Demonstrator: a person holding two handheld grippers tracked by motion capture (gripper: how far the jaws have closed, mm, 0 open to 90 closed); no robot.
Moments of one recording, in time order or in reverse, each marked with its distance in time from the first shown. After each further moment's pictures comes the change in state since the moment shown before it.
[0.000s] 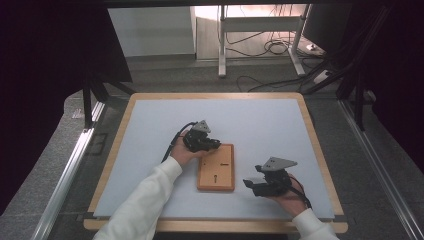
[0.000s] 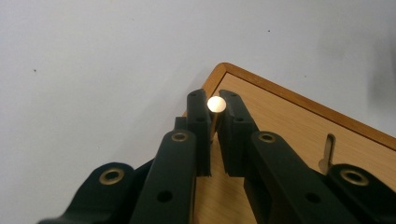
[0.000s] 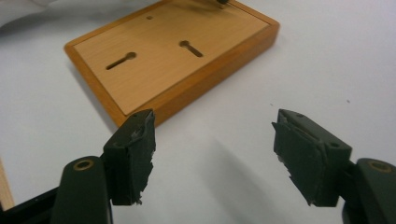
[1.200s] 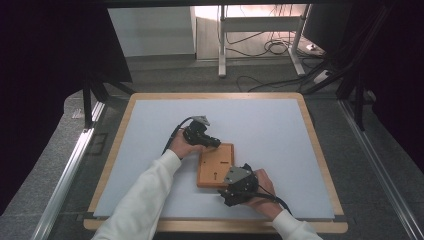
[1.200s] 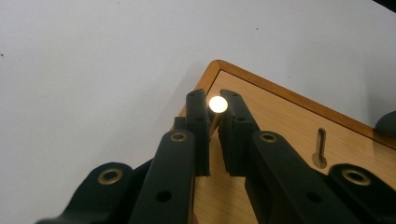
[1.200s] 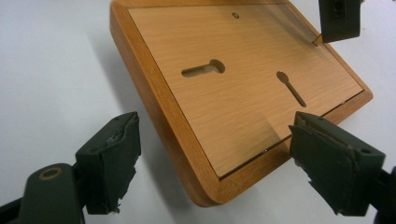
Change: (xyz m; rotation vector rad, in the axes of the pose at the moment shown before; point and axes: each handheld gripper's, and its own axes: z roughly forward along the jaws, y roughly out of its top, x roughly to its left) left arm 0.024 0.009 0.002 0.064 -0.149 -0.083; right arm 0.066 0.030 0.054 0.116 -0.070 -0.346
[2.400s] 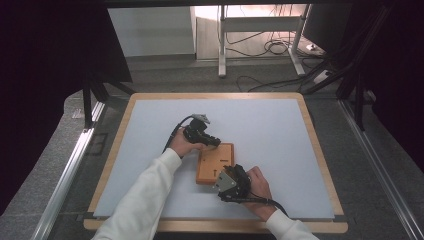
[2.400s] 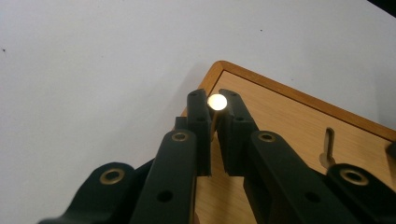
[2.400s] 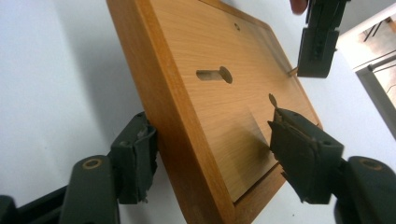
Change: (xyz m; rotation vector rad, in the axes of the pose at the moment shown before) left arm 0.004 0.003 0.000 0.008 -0.002 -0.034; right arm 0.019 0.015 0.006 0.016 -0.170 -0.224
